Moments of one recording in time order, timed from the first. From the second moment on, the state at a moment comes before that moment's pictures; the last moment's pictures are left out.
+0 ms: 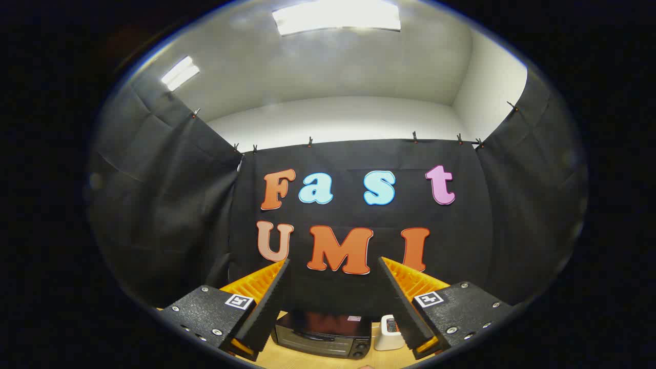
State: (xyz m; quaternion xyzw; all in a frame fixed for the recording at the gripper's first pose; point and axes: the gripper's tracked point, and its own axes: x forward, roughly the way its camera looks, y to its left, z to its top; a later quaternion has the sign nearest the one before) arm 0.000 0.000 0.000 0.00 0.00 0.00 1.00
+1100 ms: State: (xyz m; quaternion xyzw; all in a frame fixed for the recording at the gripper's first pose) arm 0.026 0.010 -0.052 0.02 0.04 0.01 1.00
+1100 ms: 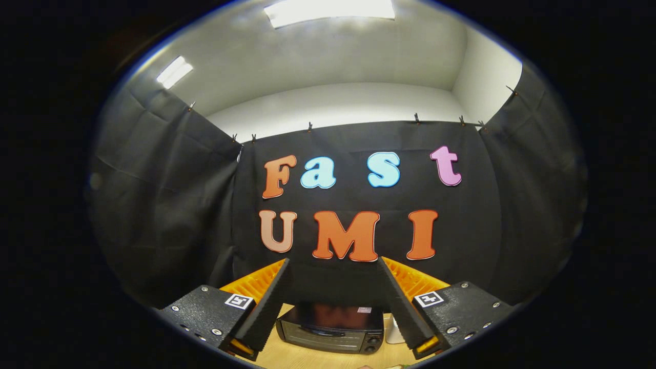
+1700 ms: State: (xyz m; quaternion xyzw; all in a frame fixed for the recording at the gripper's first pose) arm 0.077 0.041 -0.192 0.00 0.12 0.01 0.99
